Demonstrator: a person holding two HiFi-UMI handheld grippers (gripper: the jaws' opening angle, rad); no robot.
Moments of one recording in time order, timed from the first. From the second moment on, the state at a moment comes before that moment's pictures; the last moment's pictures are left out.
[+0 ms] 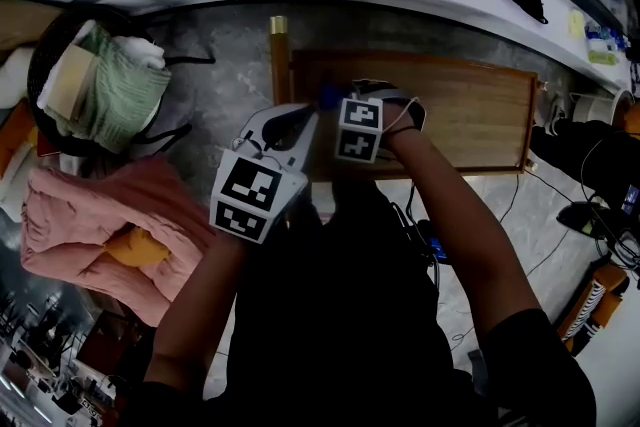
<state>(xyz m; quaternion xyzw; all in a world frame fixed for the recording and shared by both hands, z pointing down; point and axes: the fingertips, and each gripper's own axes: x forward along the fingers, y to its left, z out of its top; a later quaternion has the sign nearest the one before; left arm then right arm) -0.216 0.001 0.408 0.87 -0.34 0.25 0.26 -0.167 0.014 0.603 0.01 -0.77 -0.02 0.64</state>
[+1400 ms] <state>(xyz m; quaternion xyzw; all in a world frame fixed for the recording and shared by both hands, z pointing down) -0.166 0.023 0.419 0.87 -0.31 0.26 0.27 -0.111 0.020 0.561 0.02 -0.79 -0.03 0.62</state>
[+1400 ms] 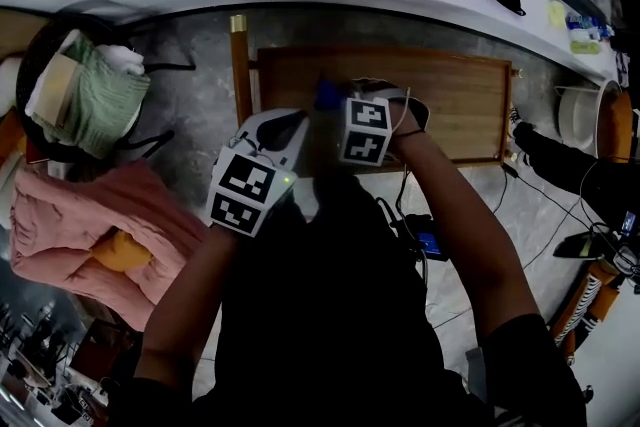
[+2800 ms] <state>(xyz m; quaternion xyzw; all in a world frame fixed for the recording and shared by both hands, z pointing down) -0.154 0.026 0.419 0.86 -0.33 0.27 0.28 -0.083 0.049 0.607 -0.01 -0.76 0.01 0.66</state>
